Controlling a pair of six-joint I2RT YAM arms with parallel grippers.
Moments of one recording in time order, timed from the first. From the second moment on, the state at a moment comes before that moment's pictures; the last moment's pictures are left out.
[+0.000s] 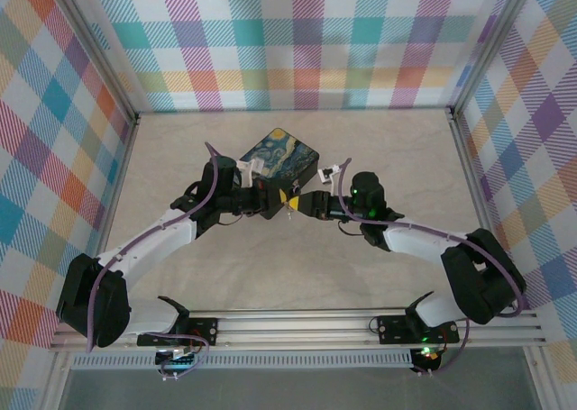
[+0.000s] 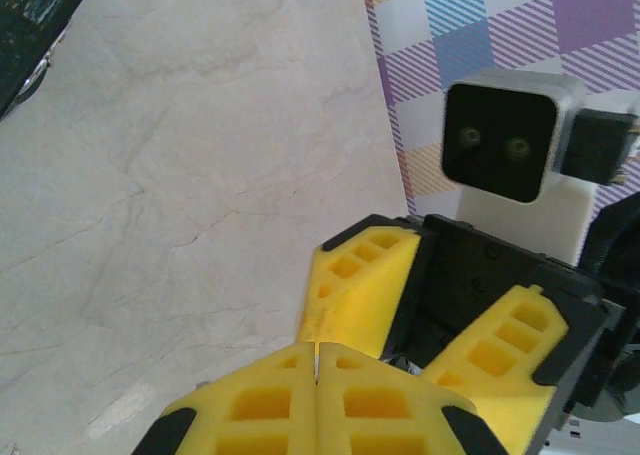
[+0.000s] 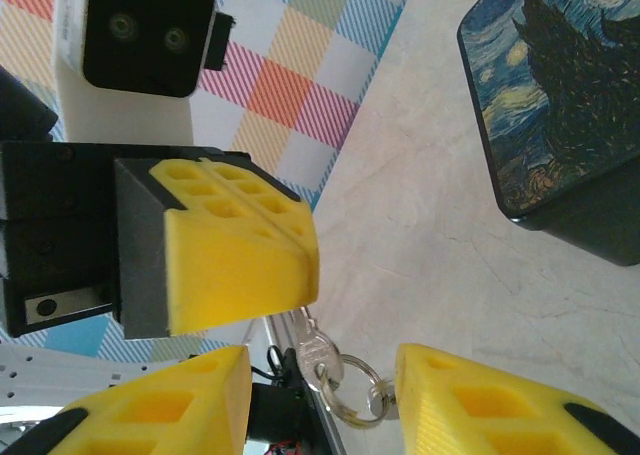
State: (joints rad) left arm -0.50 1.30 0.87 -0.11 0.62 -0.79; right arm 0.58 1.44 0.64 0.58 -0.75 0.92
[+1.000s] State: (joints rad) left arm -0.49 1.30 0.86 -0.08 0.62 -0.82; right arm 0.61 1.52 0.60 0.79 -0.78 1.07
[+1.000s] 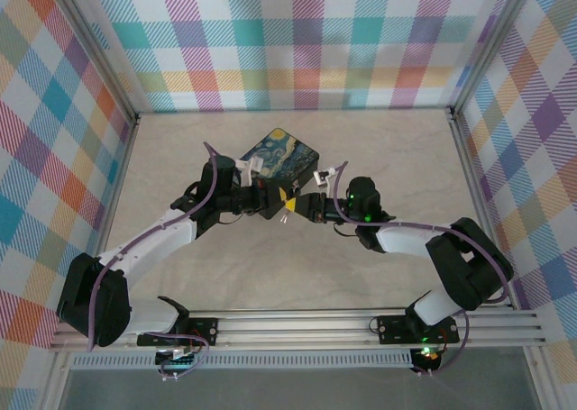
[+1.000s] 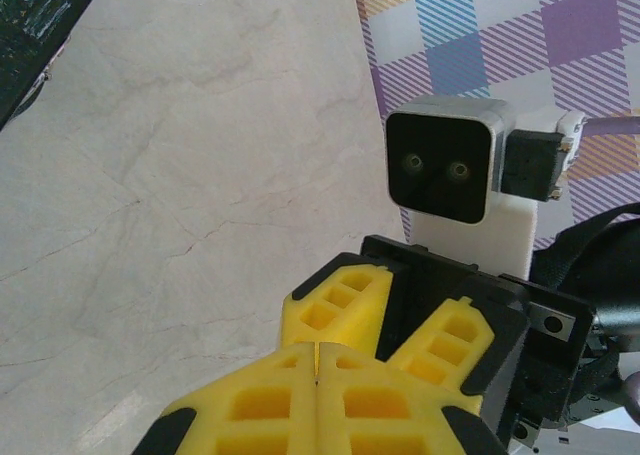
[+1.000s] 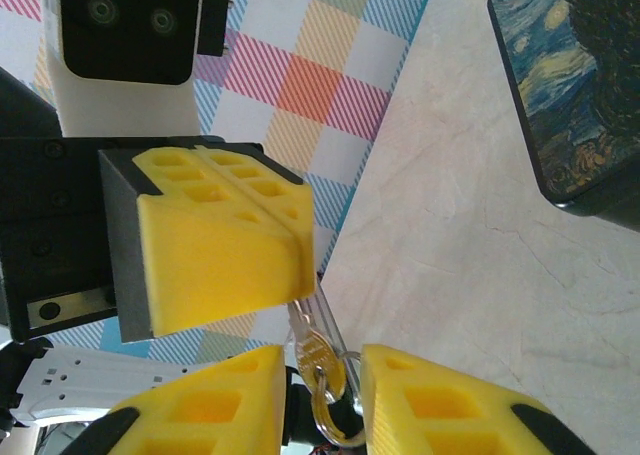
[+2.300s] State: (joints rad) left arm -0.48 1.28 0.85 -0.10 0.59 -0.83; right arm 0.61 1.37 0.61 0.60 -0.72 1.02
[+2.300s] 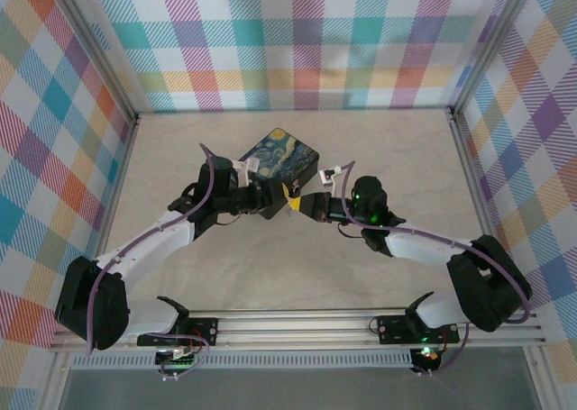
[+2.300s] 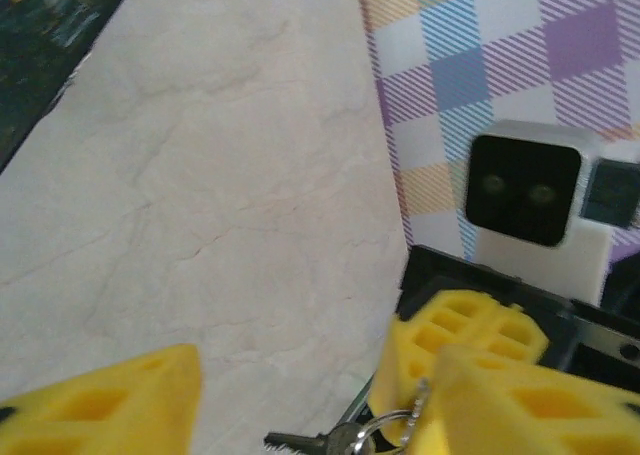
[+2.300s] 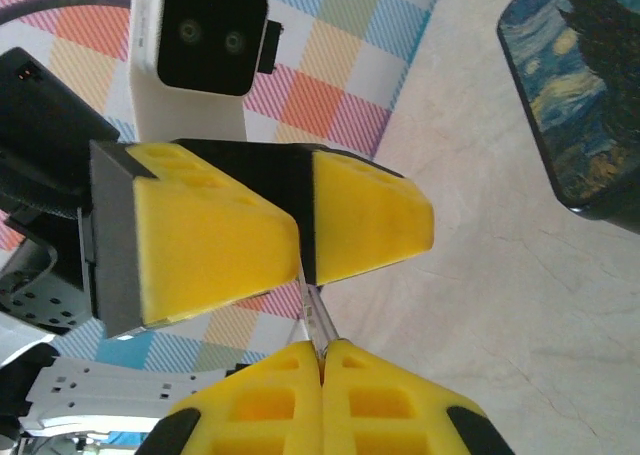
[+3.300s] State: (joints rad) left arm -0.72 1.85 1.32 -0.52 -0.03 -0.93; right arm 0.23 1.17 0.73 -0.35 -0.71 0.51
